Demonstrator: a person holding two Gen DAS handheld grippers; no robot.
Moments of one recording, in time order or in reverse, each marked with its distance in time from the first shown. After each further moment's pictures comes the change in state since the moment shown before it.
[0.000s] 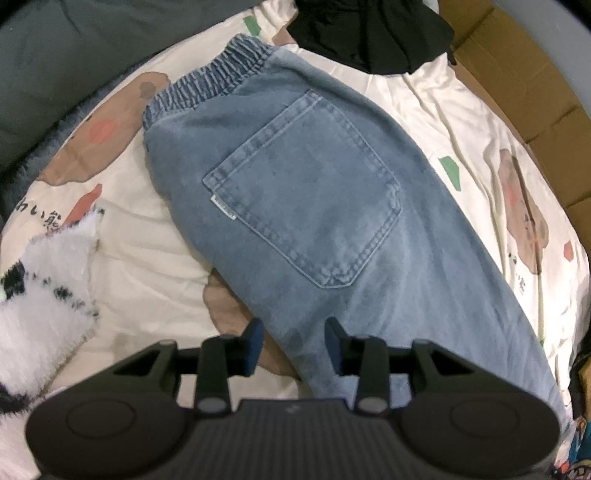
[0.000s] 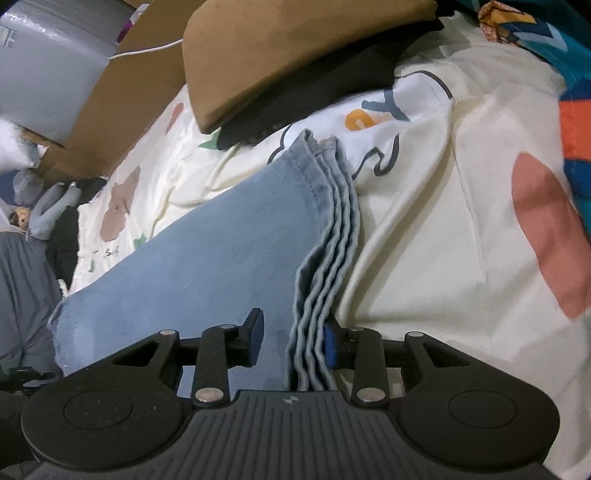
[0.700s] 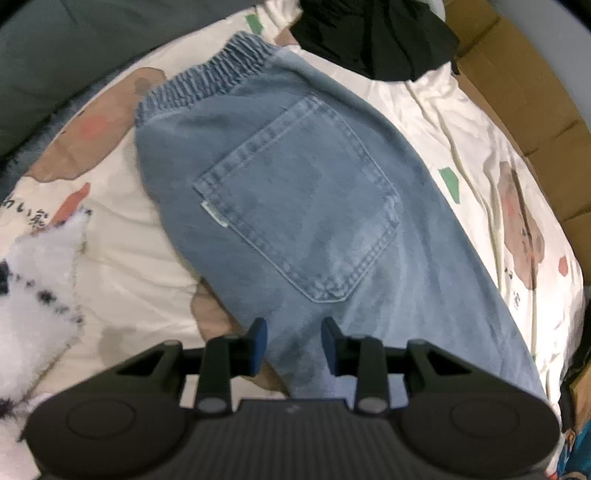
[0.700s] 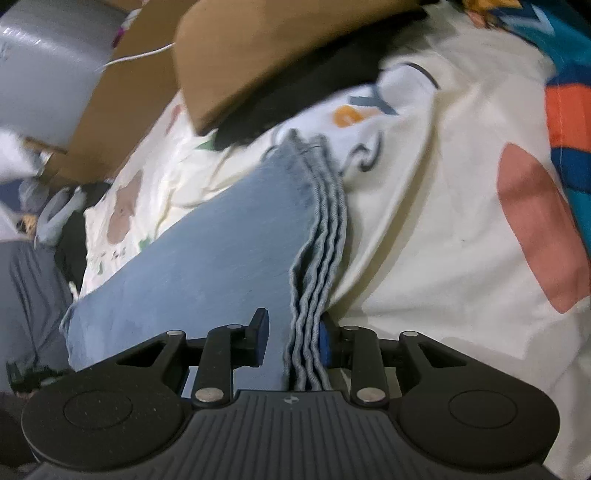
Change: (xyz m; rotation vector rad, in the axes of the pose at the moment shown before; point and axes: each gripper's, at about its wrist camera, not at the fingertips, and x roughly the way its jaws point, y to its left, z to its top) left arm 0.010 0.002 0.001 -0.043 -0.014 -0.031; right arm -0.018 -0.011 -0.007 0.028 0.037 0.049
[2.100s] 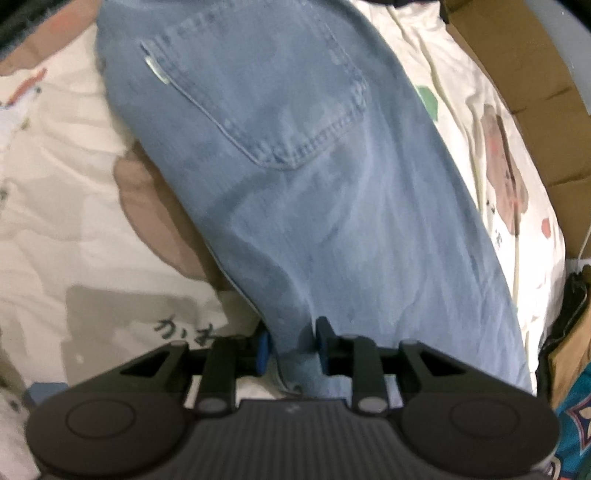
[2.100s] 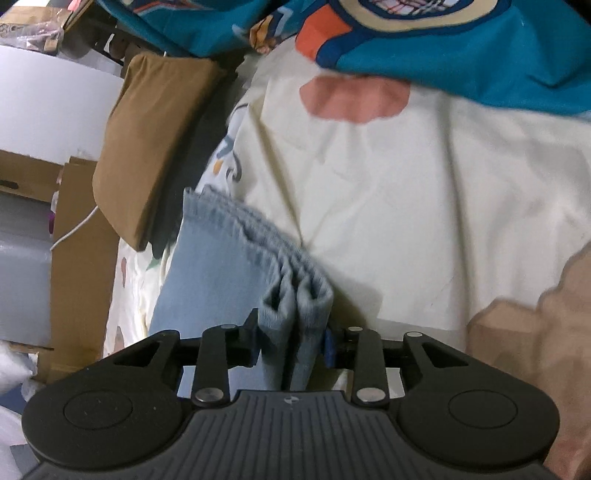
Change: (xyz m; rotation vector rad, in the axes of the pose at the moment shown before) left arm 0.045 -0.028 -0.078 -0.063 0.132 -0.105; right arm -0.010 -0.026 -0.101 0.582 -0.437 -0.064
